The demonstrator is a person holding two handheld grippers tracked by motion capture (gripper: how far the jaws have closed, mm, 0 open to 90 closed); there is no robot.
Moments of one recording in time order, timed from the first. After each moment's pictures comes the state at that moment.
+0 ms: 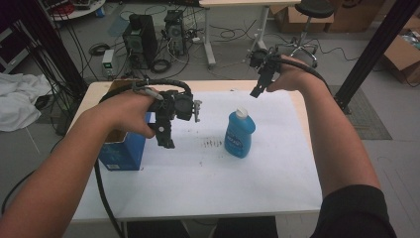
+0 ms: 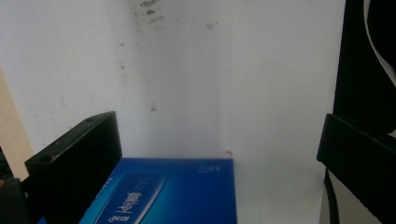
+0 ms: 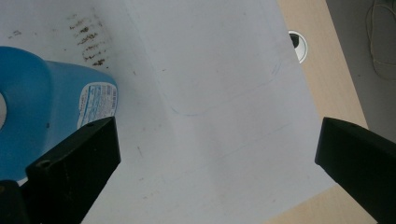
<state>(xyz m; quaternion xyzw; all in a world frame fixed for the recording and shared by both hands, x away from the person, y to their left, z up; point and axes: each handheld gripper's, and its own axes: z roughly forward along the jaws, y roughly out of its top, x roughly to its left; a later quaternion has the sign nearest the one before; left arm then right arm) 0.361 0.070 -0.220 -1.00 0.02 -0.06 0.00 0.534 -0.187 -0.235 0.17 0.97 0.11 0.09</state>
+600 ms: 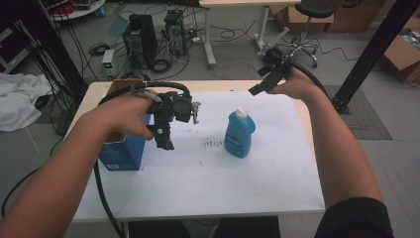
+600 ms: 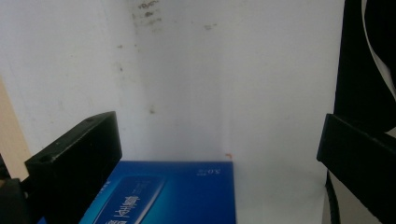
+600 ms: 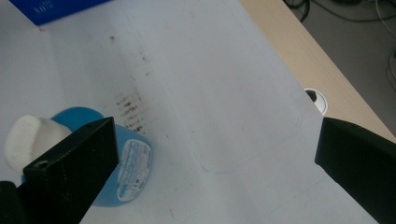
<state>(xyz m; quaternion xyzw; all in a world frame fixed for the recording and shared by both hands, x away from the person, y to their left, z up) 0.358 0.073 -0.223 -1.00 0.03 -0.06 0.00 0.519 -0.223 -0.238 0.20 0.92 0.32 0.06</state>
